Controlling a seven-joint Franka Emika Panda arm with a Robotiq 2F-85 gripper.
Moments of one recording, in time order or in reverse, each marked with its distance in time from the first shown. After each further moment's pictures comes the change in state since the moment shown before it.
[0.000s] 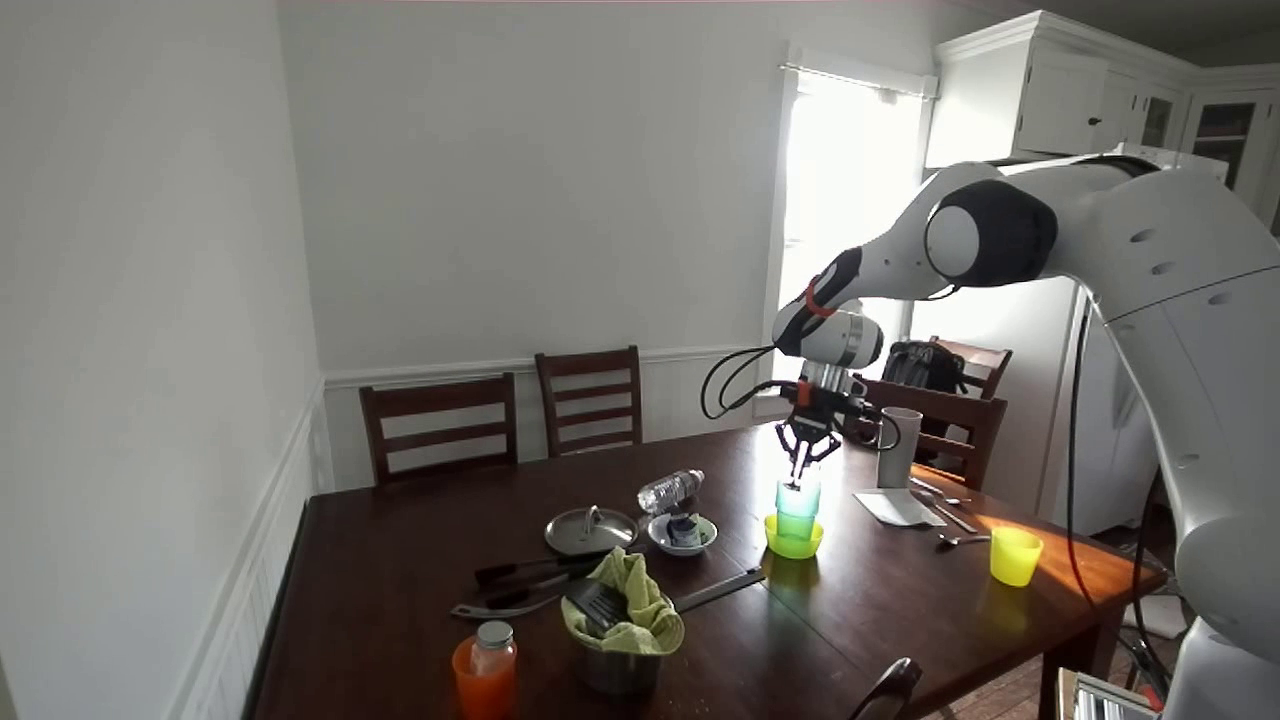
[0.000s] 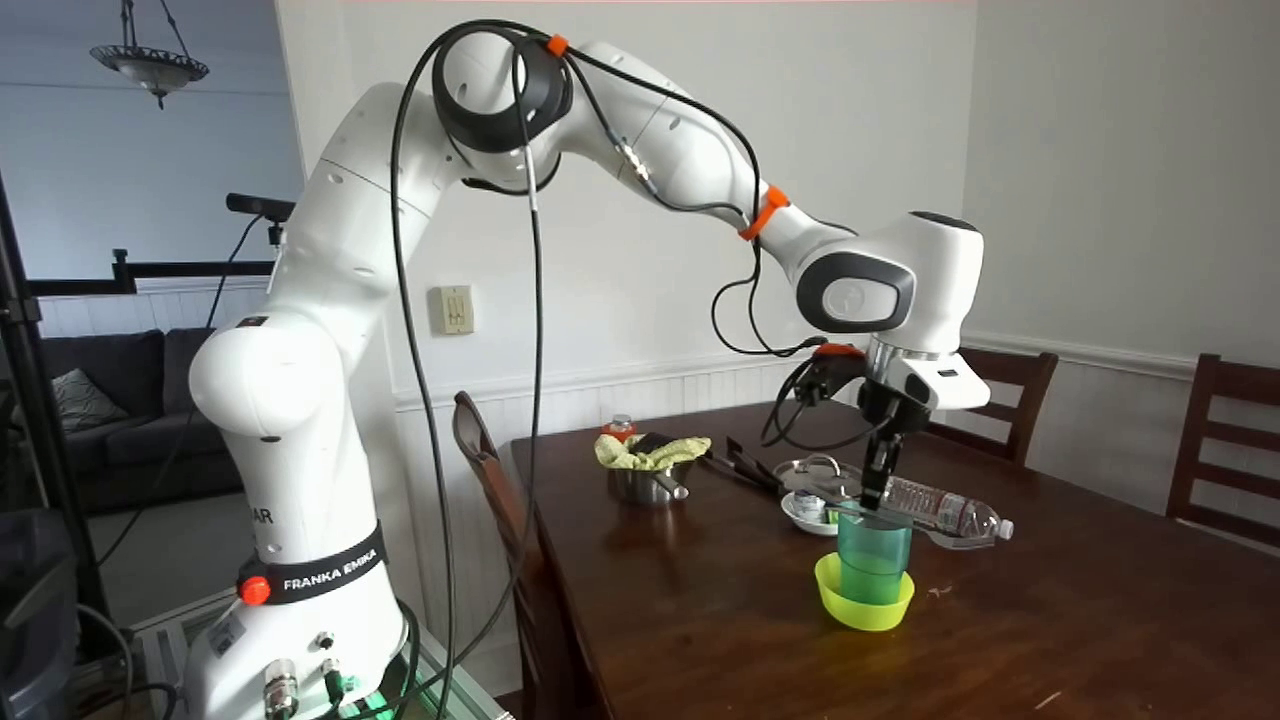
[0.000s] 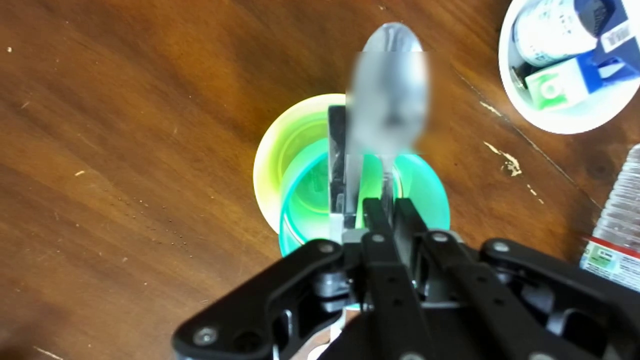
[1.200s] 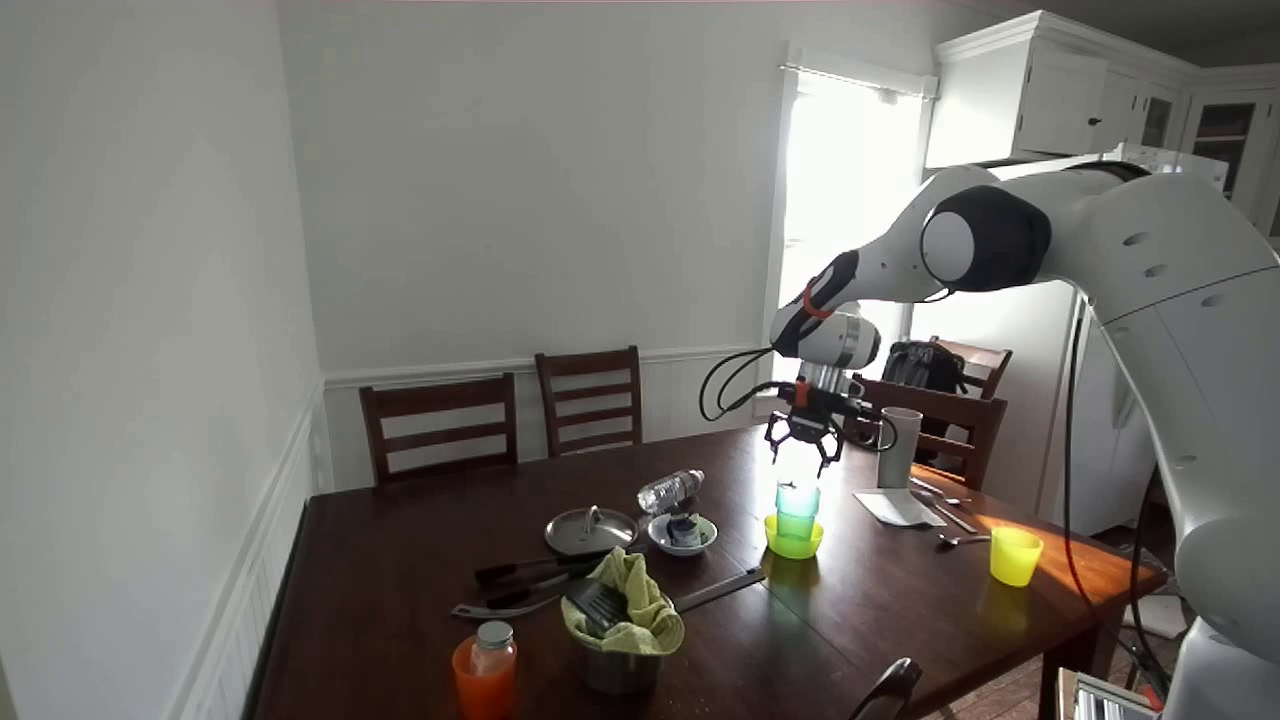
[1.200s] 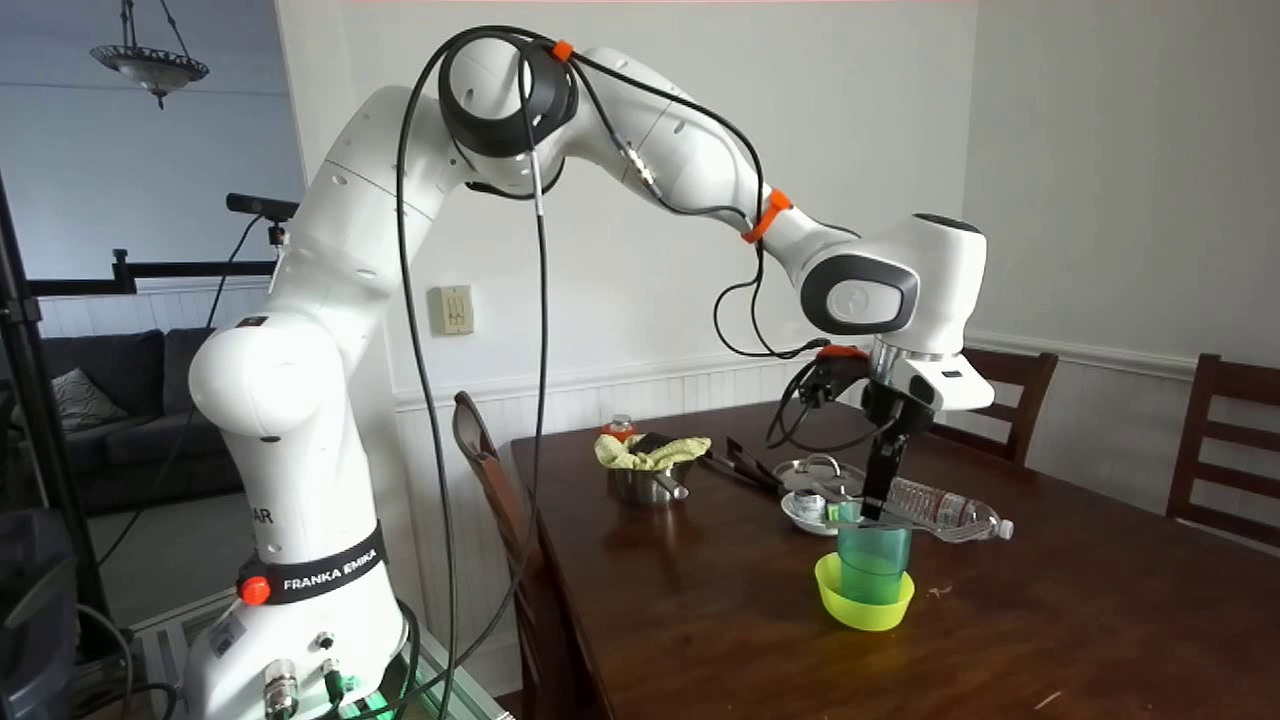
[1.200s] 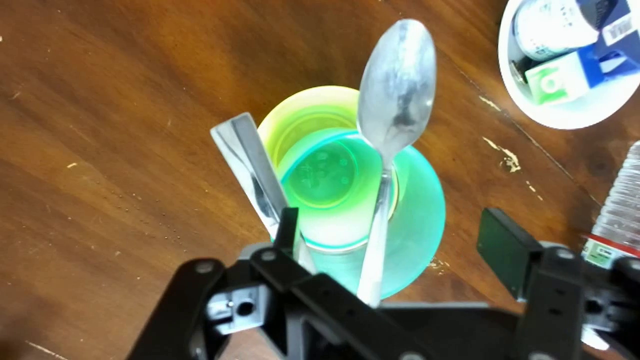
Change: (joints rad) arm -0.001 0.019 0.002 0.024 -0.002 -0.001 0.000
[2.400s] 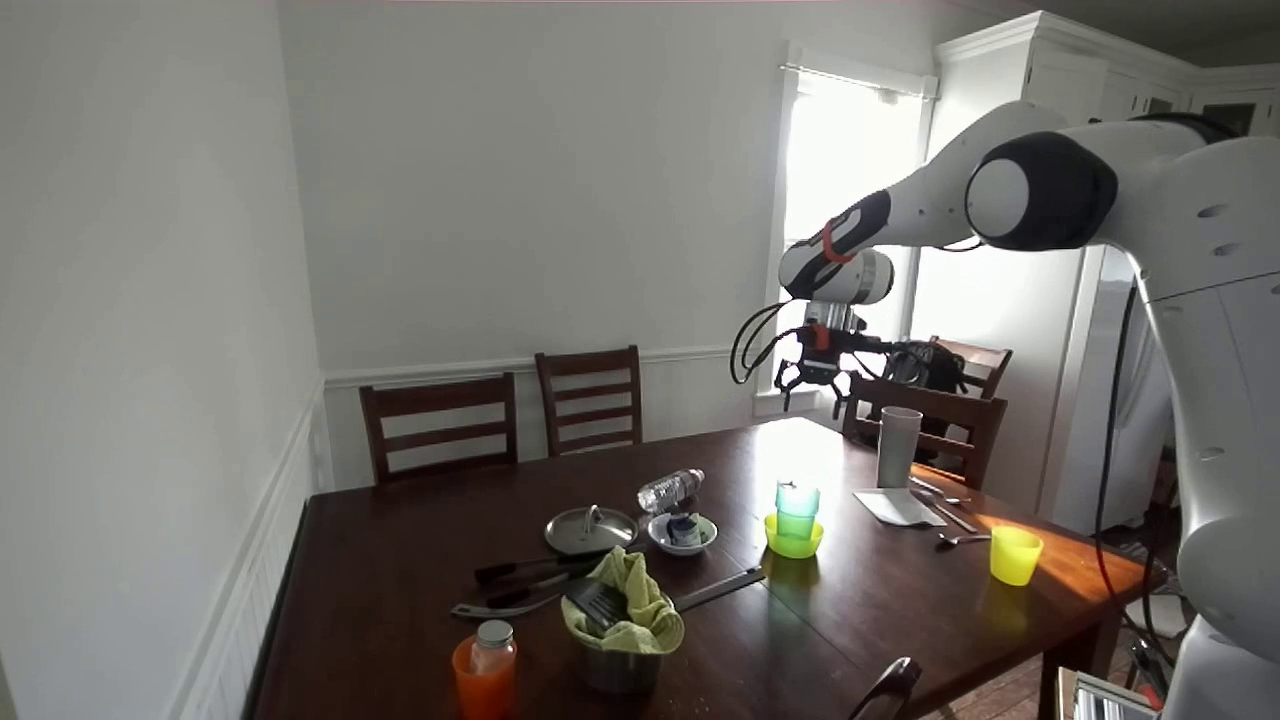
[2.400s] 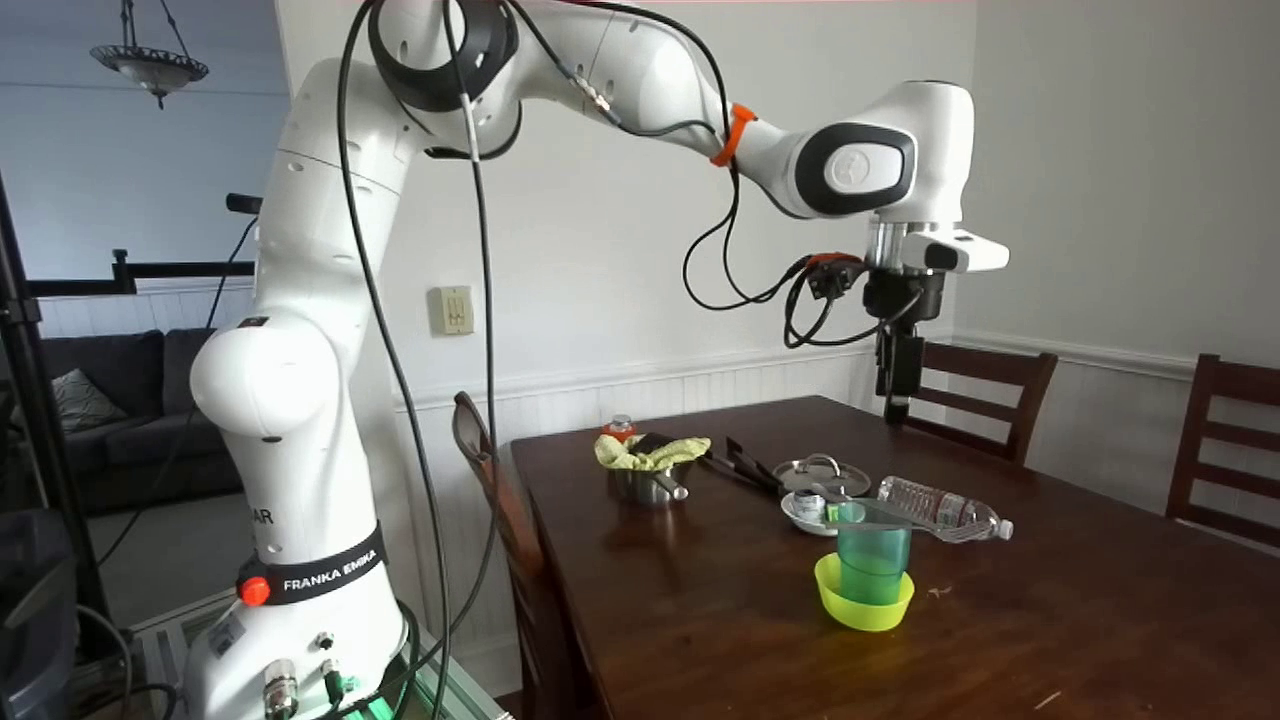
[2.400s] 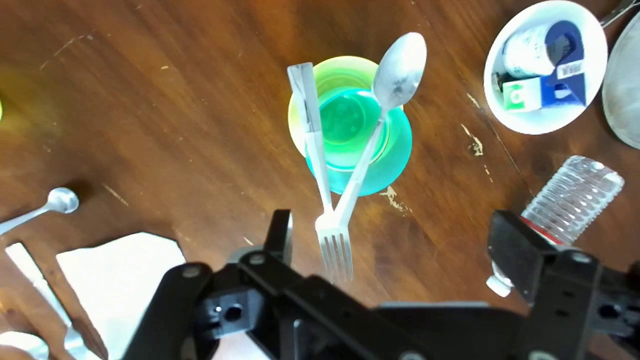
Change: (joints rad) arm 0.013 -0.195 -0.016 0.034 -0.229 -0.137 -0.086
